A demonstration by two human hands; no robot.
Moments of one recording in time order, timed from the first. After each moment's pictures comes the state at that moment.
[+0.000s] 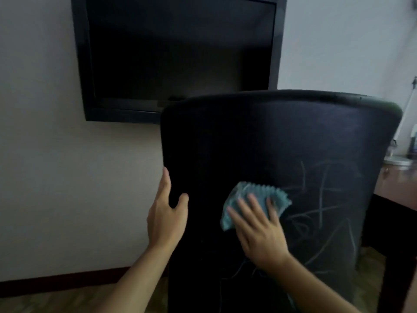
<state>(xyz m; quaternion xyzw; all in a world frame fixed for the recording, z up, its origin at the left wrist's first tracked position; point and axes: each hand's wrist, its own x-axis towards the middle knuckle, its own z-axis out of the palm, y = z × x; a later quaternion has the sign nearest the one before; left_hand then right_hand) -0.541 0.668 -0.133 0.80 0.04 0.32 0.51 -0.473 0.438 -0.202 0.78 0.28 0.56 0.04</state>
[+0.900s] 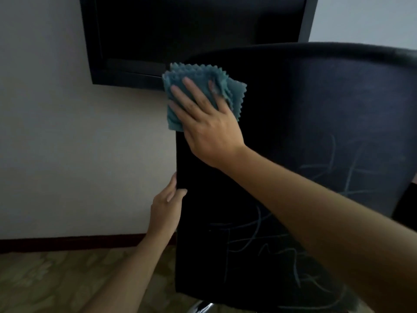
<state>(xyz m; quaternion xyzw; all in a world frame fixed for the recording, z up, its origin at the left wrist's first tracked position) -0.518 0.707 -0.197 0.74 0.03 0.20 0.64 -0.471 0.589 -0.035 0.75 0.35 0.55 0.11</state>
